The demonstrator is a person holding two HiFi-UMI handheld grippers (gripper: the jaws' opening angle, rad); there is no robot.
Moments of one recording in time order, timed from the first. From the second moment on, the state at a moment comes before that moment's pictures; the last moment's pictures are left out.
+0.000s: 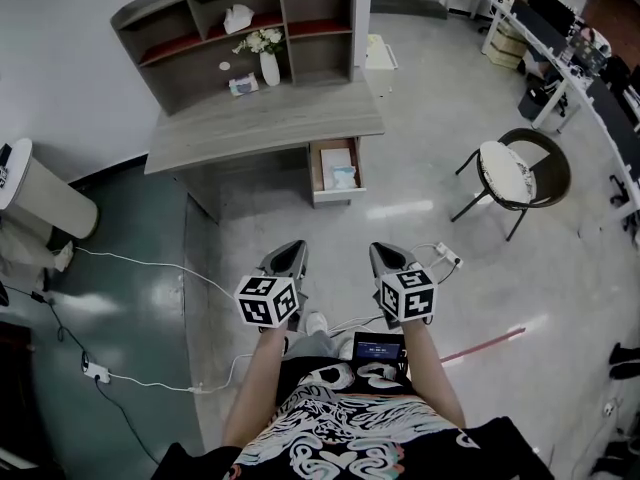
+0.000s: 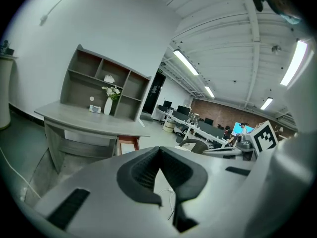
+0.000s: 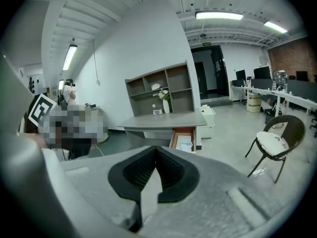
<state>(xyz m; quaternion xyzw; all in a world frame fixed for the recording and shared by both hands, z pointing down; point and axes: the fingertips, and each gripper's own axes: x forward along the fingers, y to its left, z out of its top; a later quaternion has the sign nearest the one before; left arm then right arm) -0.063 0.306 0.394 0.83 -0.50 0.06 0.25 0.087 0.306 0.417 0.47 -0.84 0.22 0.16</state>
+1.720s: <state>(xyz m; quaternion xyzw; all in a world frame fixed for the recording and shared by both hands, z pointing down) -0.081 -0.085 0.497 0.83 -0.44 0.11 0.33 0.089 -0.048 0.514 0.53 -0.76 0.29 0.23</state>
